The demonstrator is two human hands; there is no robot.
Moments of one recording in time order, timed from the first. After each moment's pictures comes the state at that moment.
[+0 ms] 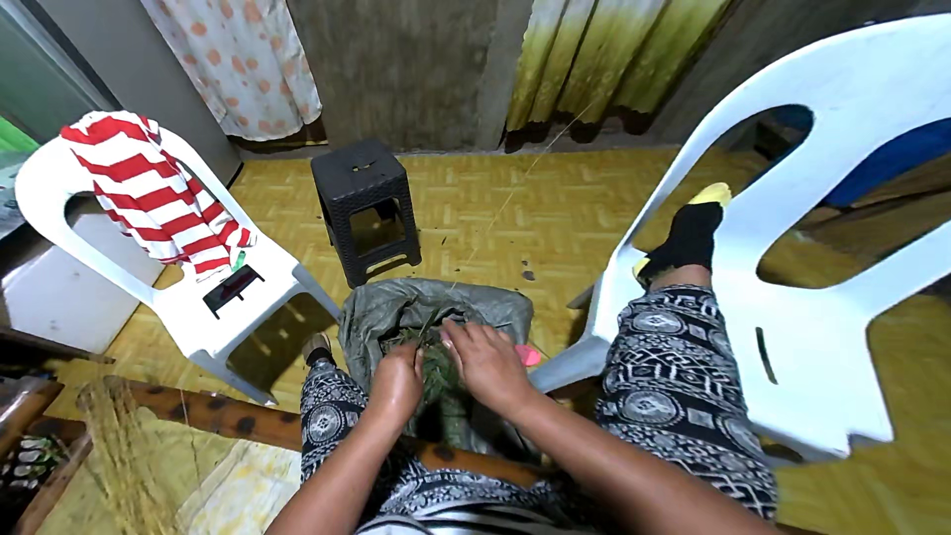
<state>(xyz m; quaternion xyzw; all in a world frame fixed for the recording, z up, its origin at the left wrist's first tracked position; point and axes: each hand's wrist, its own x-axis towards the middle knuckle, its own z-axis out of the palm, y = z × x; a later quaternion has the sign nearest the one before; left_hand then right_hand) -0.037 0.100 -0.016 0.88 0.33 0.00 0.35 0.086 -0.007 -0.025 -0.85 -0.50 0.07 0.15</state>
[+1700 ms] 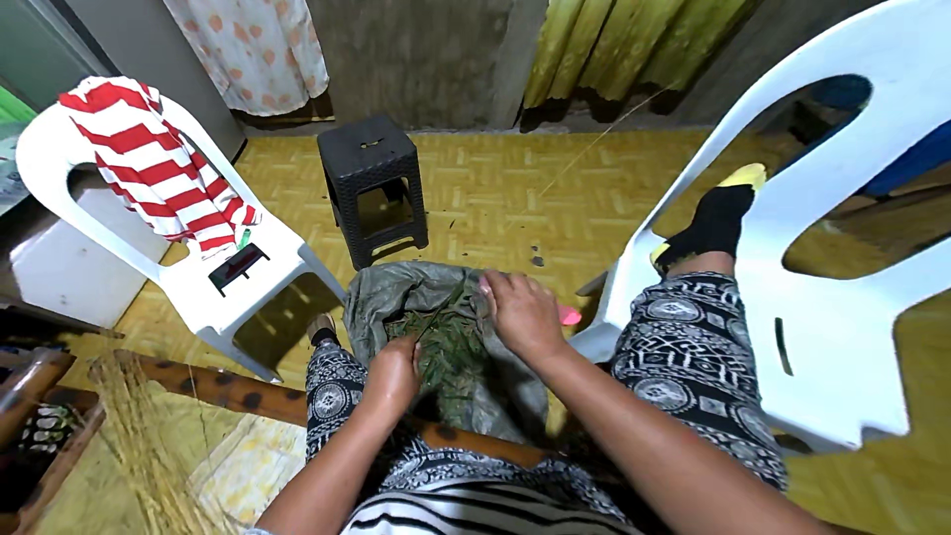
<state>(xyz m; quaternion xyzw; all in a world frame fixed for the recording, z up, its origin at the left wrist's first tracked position) -0.062 0.100 -0.021 0.89 0.32 -0.01 0.33 0.132 -0.002 -0.020 -0.88 -0.44 0.02 0.18</state>
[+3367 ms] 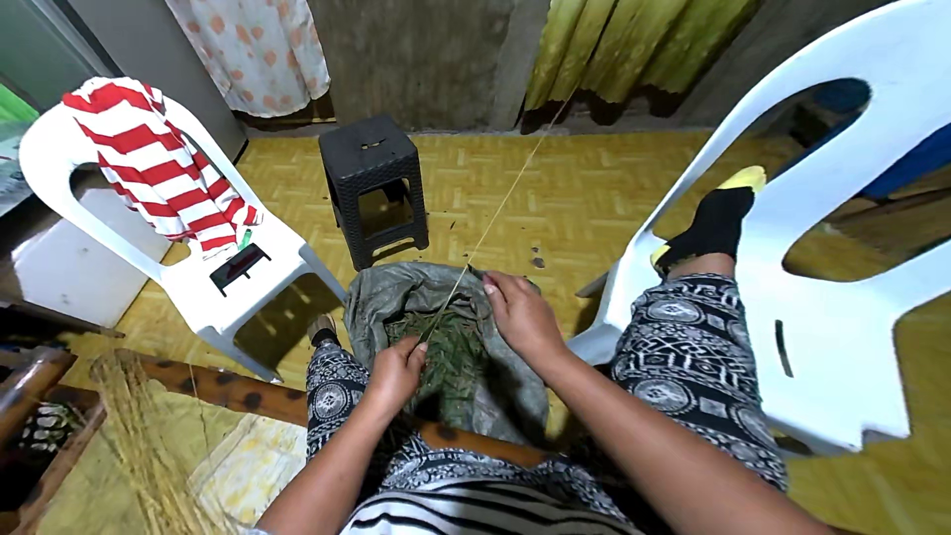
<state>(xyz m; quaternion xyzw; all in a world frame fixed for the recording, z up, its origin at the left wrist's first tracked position) -0.064 0.107 -0.028 0.79 0.34 -0.01 0.51 0.130 -0.003 -0.018 -0.86 -0.39 0.14 0.30</state>
